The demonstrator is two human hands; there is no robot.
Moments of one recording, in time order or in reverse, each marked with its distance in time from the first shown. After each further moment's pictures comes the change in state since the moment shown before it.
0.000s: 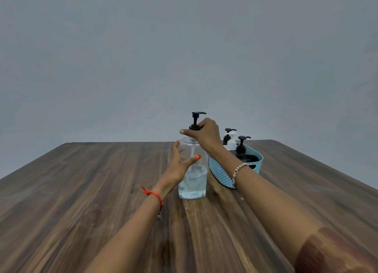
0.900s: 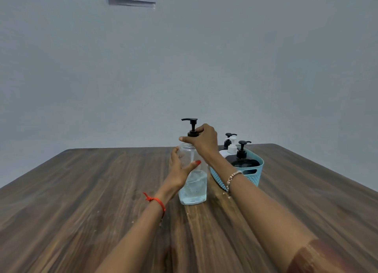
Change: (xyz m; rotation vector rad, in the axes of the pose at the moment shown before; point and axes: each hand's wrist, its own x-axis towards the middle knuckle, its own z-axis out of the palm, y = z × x) left_hand 0.005 -0.007 0.001 0.058 0.058 -0.017; right_hand -0.001 0.004 0.013 0.012 0.082 0.033
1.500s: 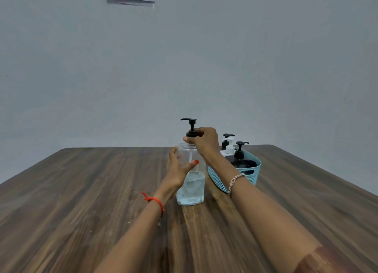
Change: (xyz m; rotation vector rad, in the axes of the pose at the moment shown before) left_hand 0.002 -0.003 0.001 -0.016 0.019 0.017; right_hand -0.002 -0.002 -0.007 0.094 -0.030 0.013
